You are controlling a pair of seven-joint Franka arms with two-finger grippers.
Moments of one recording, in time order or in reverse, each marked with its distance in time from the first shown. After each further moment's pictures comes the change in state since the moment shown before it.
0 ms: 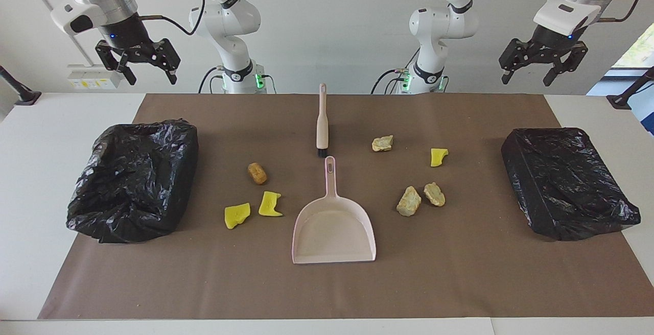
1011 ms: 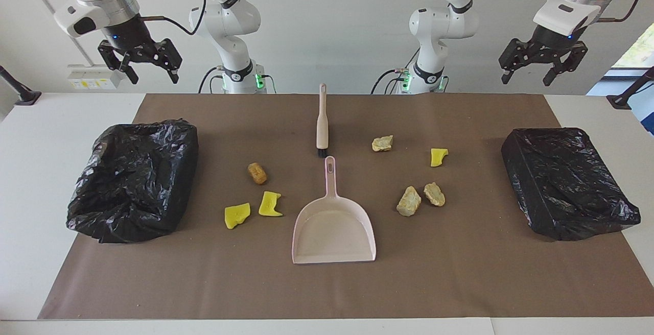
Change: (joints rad) left arm 0.000 0.000 0.000 0.000 0.000 -0.002 0.000; right arm -0.008 -0.006 0.001 -0.006 -0.004 -0.035 0.004
